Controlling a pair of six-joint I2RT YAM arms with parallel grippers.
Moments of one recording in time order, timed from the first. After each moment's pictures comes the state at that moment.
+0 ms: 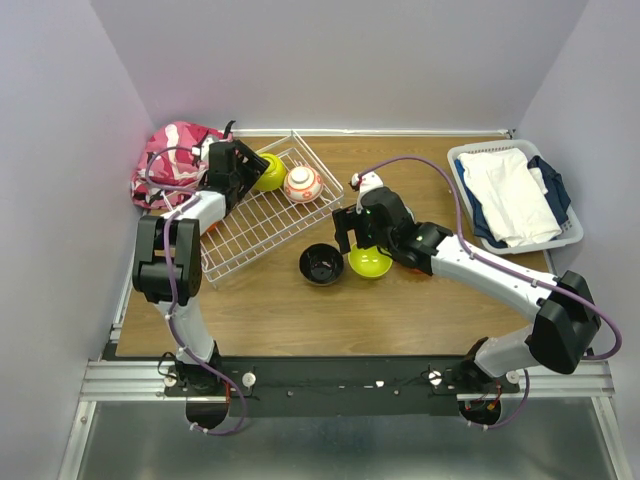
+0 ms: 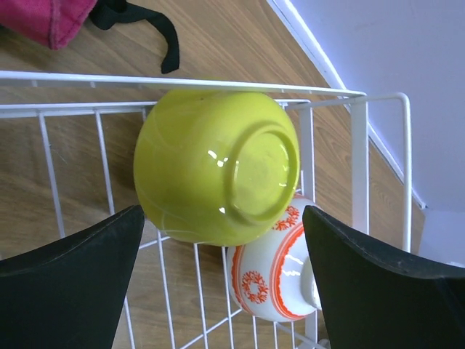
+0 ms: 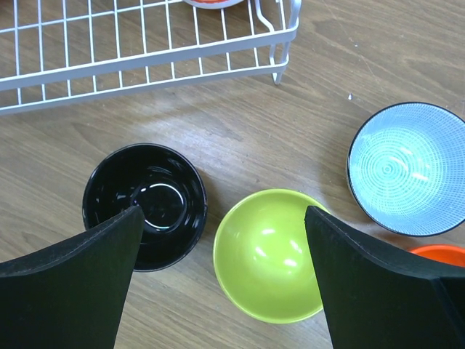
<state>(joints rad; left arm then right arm) -0.09 1.85 1.22 0.13 0.03 -0.92 0.81 1.43 1.08 -0.26 0.24 0.23</state>
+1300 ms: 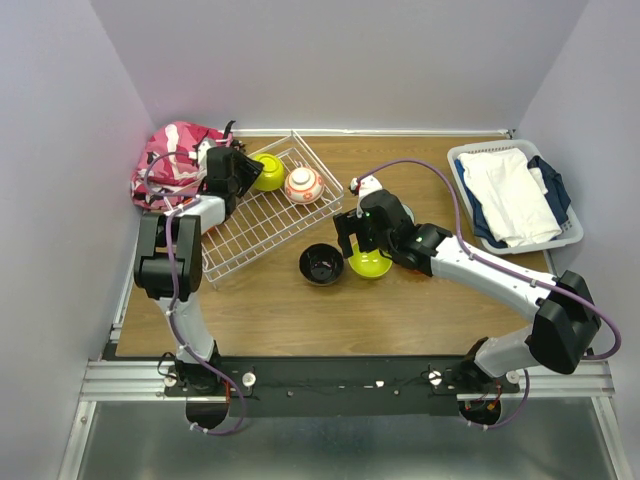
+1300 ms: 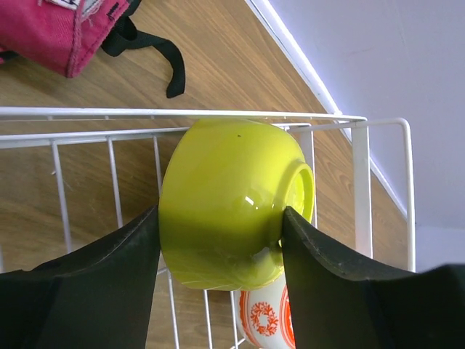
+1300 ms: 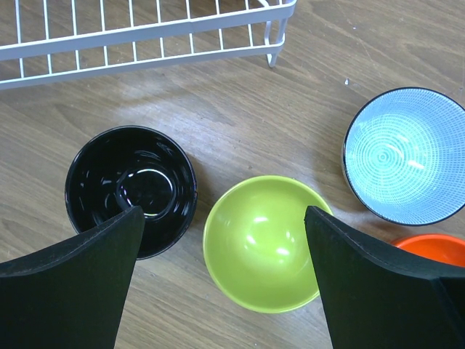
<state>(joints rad) -0.07 1.90 1.17 0.29 0.02 -0.94 0.81 1.43 1.07 -0.29 0.25 0.21</state>
